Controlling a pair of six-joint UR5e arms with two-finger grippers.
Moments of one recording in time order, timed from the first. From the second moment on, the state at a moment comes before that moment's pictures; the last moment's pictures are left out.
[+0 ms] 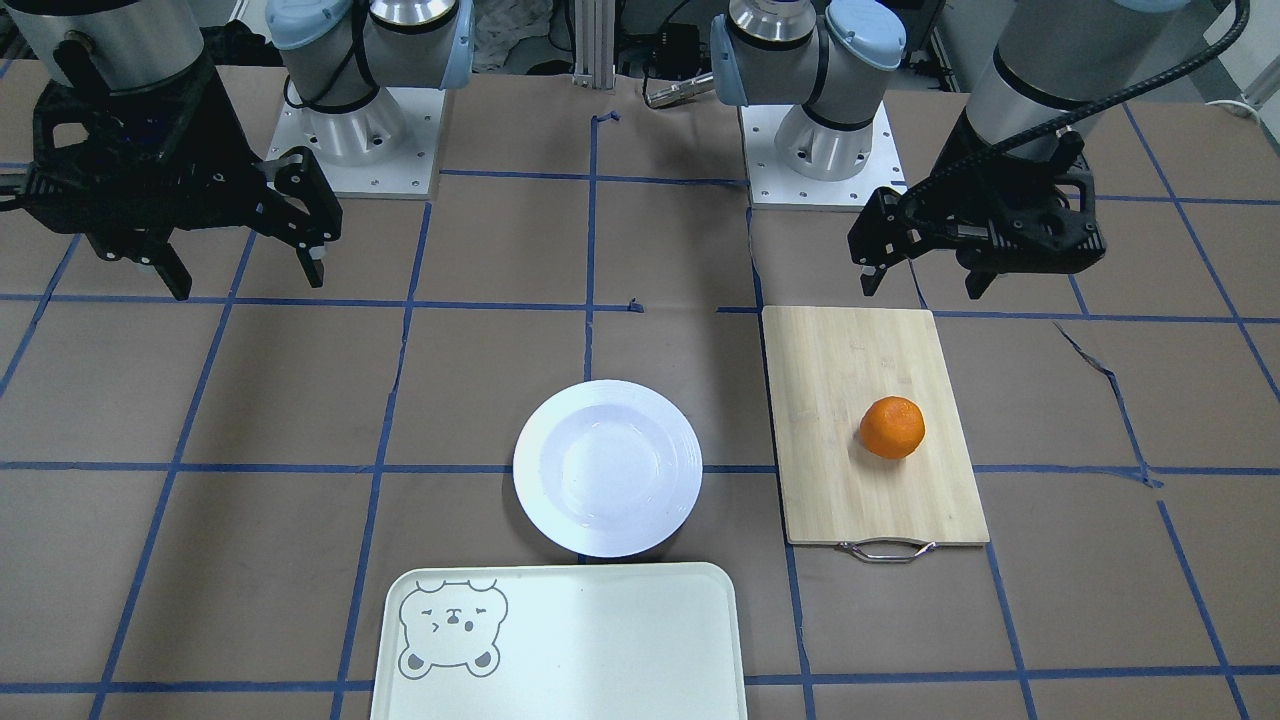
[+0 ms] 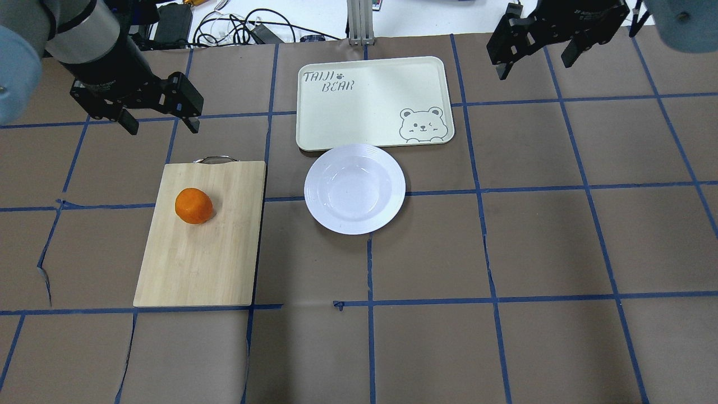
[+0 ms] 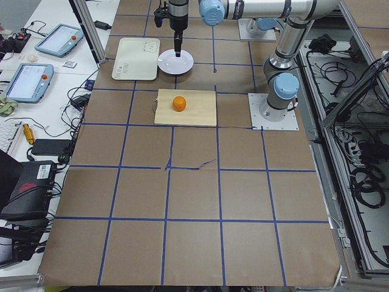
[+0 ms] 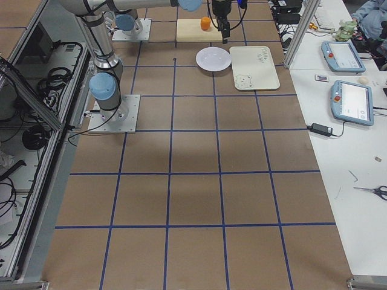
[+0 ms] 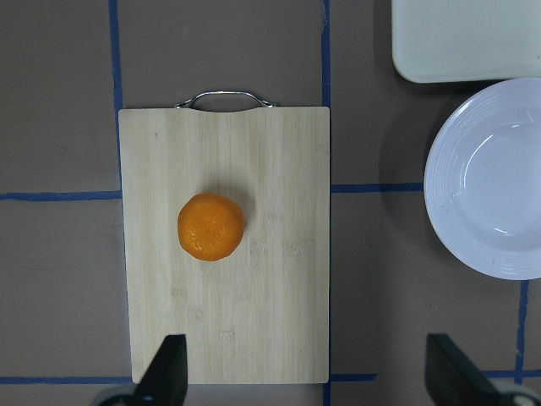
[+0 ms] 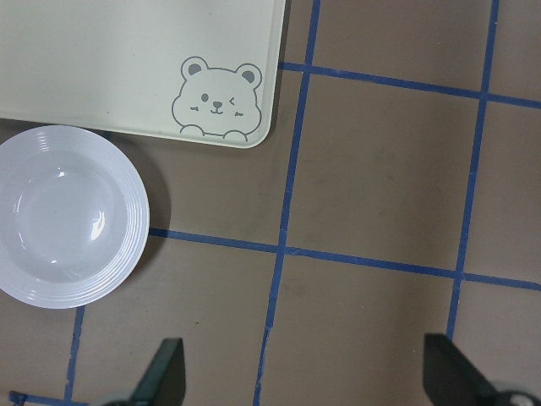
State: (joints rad) left arm -1.49 -1.59 -1.56 -1.53 1.58 0.09; right arm 1.57 -1.51 1.43 -1.65 -1.57 -0.16
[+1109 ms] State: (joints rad) left arm -1.39 -1.74 -1.80 -1.20 1.65 0.09; right arm 1.59 -1.52 1.43 -1.59 -1.56 -0.13
